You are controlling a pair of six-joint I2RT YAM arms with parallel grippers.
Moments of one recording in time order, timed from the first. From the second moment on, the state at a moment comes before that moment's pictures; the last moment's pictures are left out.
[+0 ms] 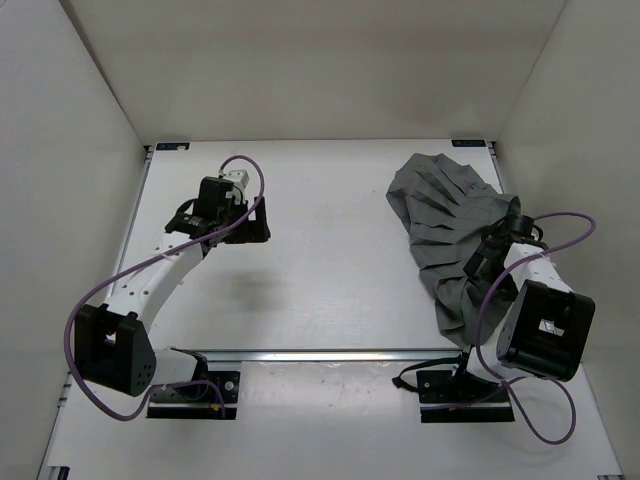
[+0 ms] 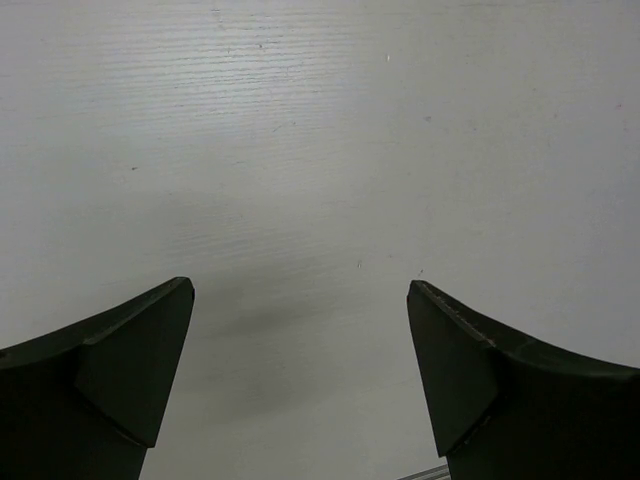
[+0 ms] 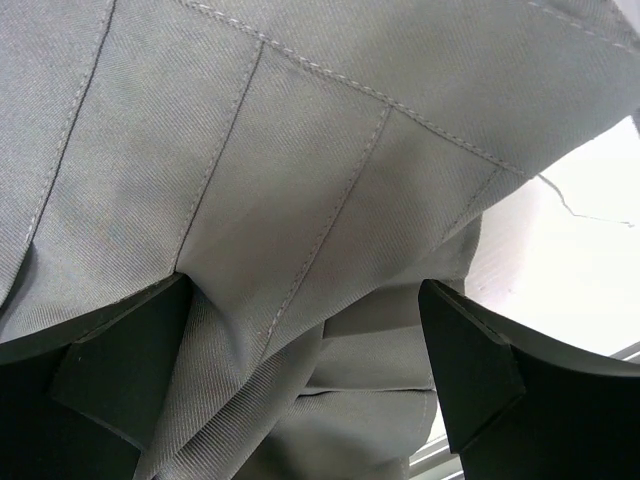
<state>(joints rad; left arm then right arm) -0.30 1.32 1.04 -0.52 0.06 -0.27 -0.35 1.39 0.78 -0.58 0.16 0.30</state>
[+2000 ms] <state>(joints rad) -0.25 1.24 1.03 -0.37 0.20 -0.33 0.07 1.03 0.87 -0.50 -0.42 0.17</state>
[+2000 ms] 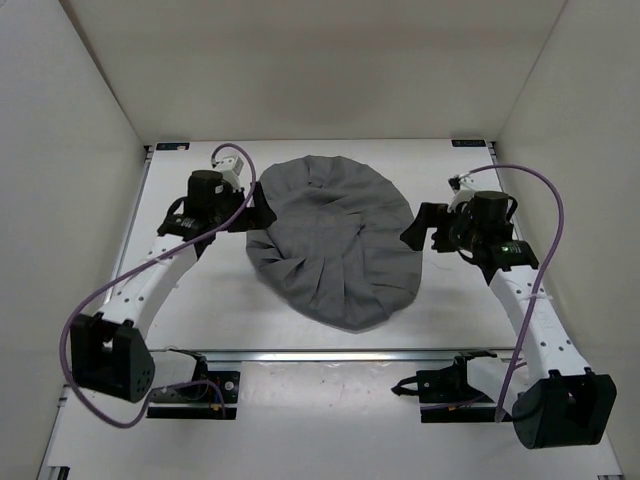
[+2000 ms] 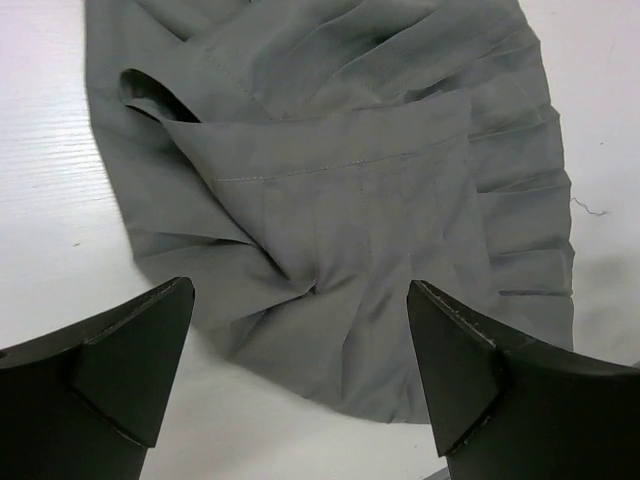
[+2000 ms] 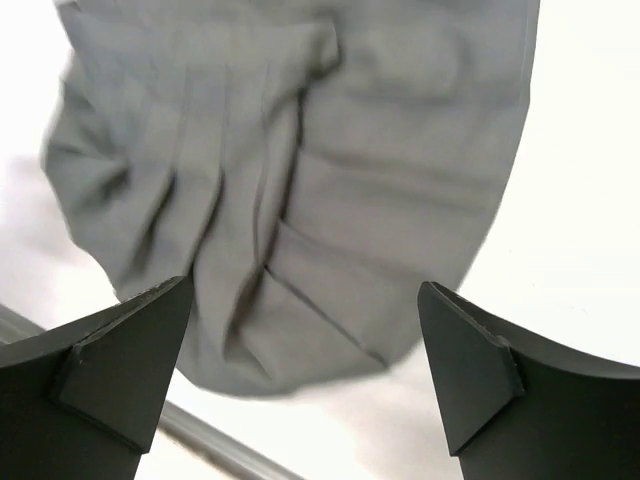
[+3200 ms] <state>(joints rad) -0.08 1.73 1.23 -0.27 0.23 -0.38 0.34 2.13 1.75 -0.64 -0.24 0.40</state>
